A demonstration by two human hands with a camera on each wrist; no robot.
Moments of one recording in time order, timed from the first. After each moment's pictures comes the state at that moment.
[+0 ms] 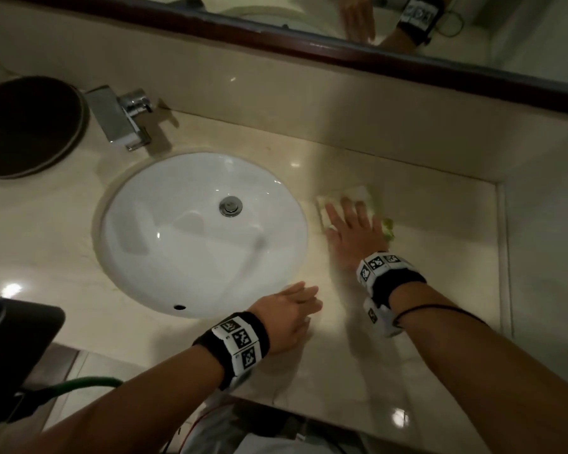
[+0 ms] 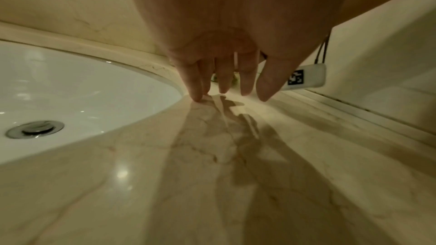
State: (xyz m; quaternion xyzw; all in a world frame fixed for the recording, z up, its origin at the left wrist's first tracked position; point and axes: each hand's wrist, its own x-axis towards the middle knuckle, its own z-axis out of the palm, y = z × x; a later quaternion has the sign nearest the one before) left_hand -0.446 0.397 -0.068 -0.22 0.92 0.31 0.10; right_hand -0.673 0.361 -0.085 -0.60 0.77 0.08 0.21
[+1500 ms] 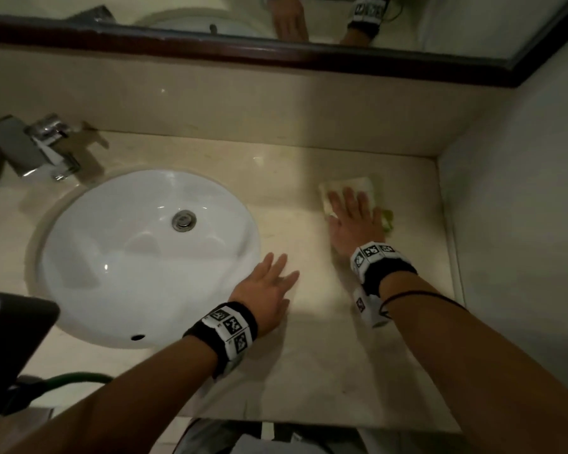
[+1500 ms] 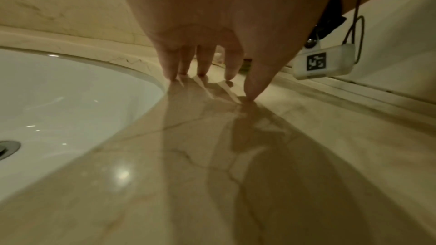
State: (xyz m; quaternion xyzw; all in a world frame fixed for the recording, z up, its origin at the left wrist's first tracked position) left_hand -0.506 0.379 -0.068 -0.25 0.93 0.17 0.21; right_hand -0.747 0.390 -0.089 -0.50 0.84 0.04 0.20
